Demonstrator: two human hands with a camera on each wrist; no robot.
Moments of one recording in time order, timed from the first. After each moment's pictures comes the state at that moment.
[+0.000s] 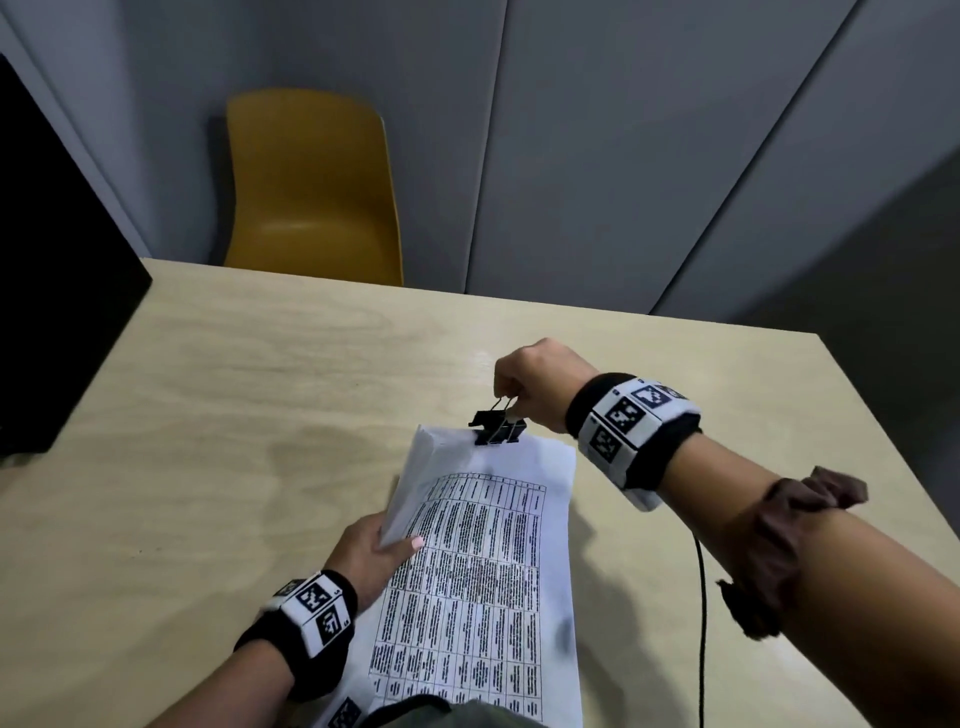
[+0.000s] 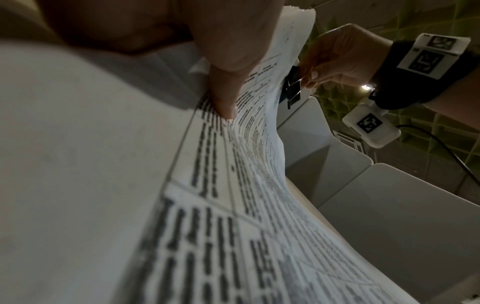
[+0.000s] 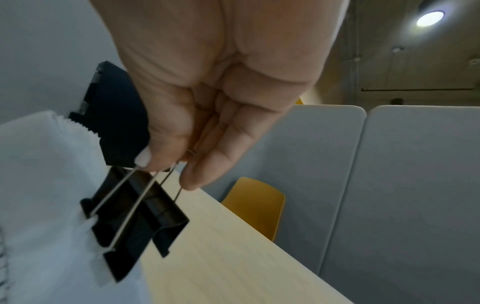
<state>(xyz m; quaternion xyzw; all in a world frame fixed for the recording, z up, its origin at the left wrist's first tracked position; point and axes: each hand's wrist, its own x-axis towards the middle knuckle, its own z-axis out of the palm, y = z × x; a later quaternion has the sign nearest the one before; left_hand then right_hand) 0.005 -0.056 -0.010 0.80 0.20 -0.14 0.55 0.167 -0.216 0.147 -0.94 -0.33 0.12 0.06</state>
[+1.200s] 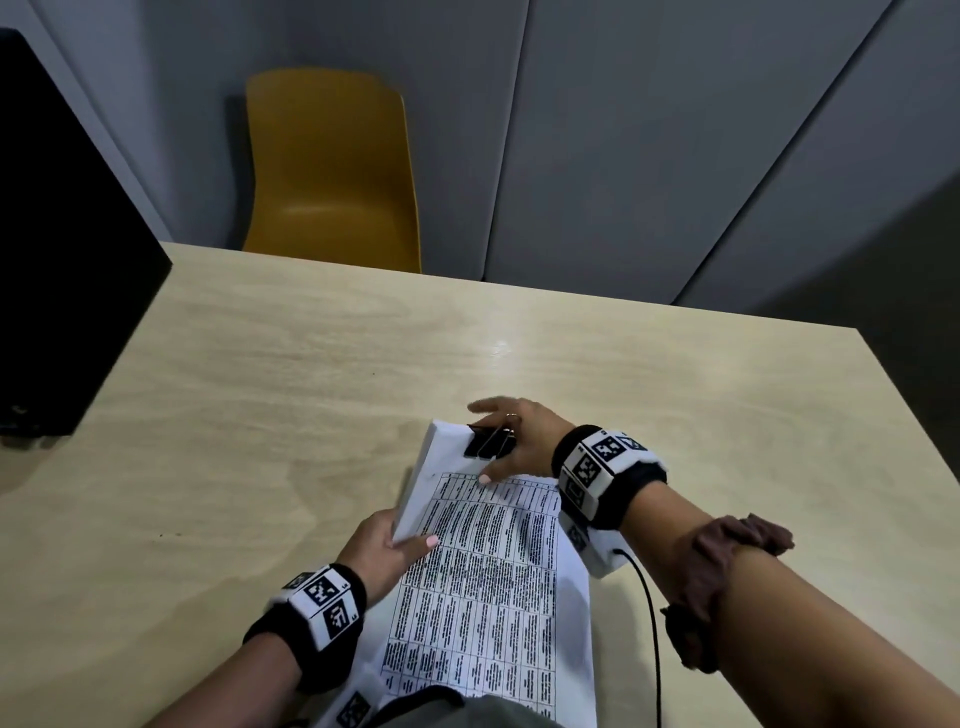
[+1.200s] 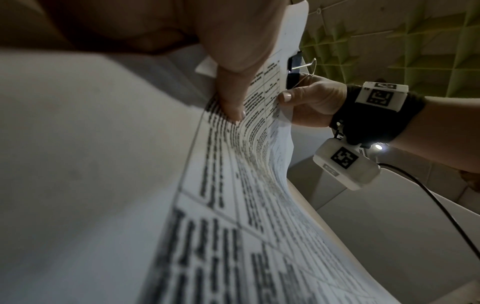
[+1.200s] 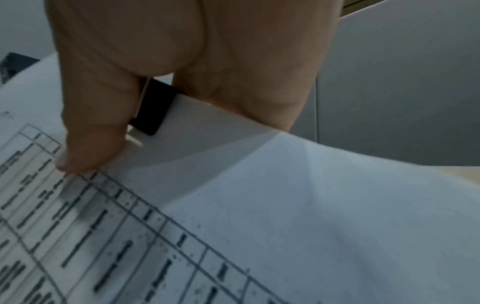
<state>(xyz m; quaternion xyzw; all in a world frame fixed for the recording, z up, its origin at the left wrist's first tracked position) 0.004 -0.049 -0.013 0.78 0.21 -0.16 0.57 0.156 -0.205 0.074 -0.88 -0.23 0.33 0.24</state>
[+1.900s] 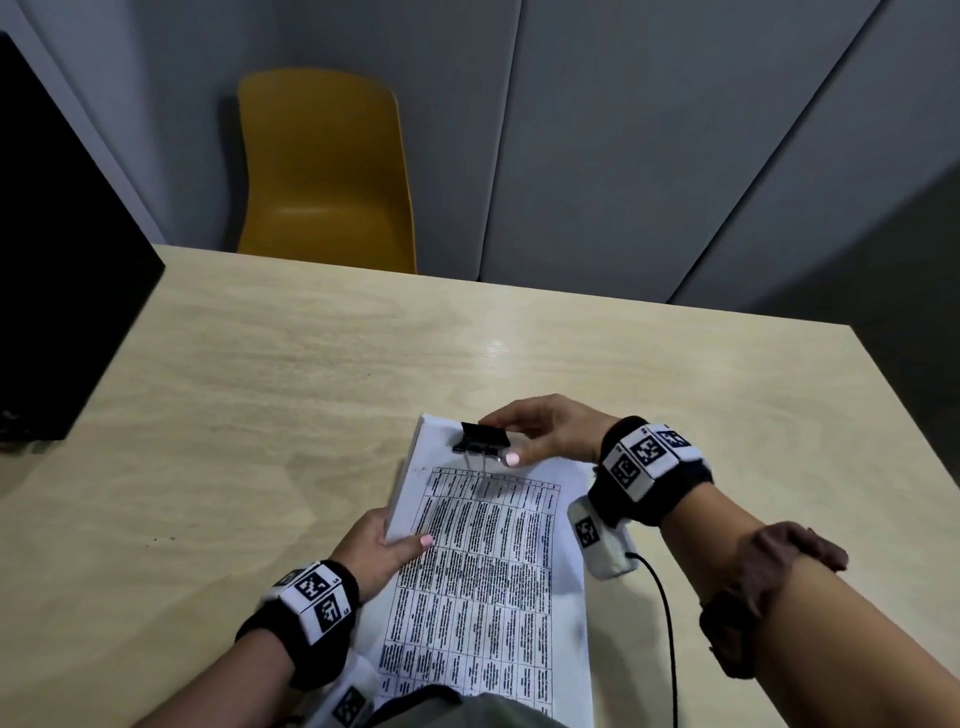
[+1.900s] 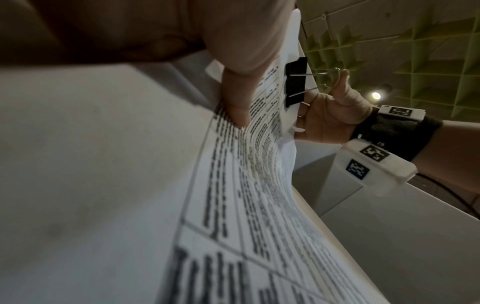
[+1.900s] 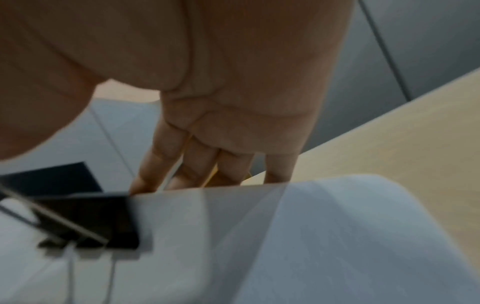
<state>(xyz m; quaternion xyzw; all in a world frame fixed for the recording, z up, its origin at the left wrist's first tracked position) 0.008 -0.043 -0.015 0.76 0.18 -0.17 0.60 0.164 -0.240 0.091 -0.78 -0.20 0.44 0.40</state>
